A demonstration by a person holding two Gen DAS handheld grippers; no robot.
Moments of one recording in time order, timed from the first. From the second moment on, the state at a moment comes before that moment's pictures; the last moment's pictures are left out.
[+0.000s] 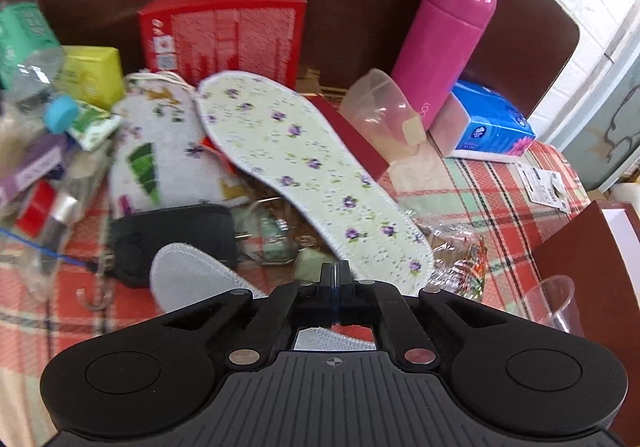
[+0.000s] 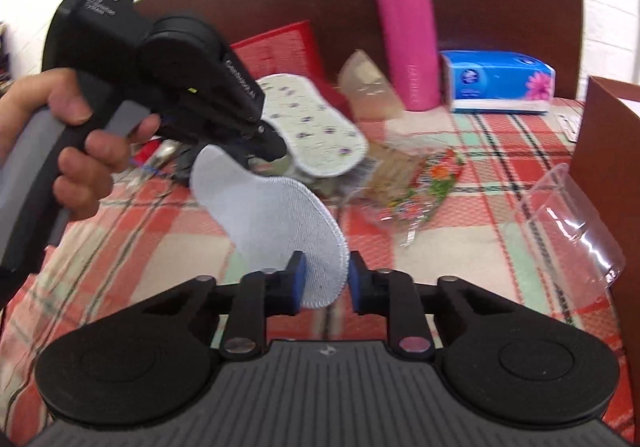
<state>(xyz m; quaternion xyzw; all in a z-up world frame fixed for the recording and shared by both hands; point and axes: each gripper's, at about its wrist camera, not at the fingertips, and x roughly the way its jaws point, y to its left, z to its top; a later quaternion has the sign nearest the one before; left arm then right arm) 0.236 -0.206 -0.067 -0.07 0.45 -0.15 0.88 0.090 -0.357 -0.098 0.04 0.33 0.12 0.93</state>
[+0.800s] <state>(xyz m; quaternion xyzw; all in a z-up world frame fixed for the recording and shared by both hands) 0.271 -0.228 -0.076 -0.07 0.47 -0.13 0.87 0.082 -0.349 -0.108 0.02 0.36 0.11 0.93</state>
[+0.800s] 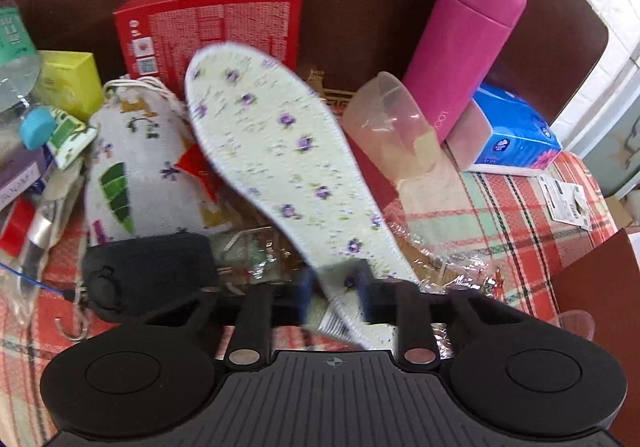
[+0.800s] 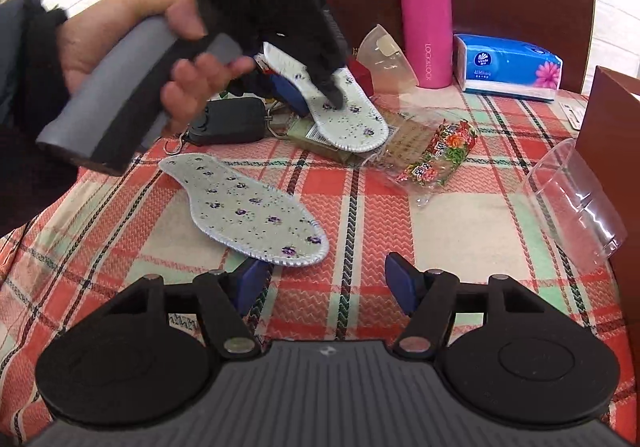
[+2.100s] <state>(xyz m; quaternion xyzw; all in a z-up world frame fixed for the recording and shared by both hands) 0.203 -0.061 -0.080 -0.16 0.45 -0.10 0.87 0.099 -0.241 -0.096 -0.14 0.34 0.19 0.91</state>
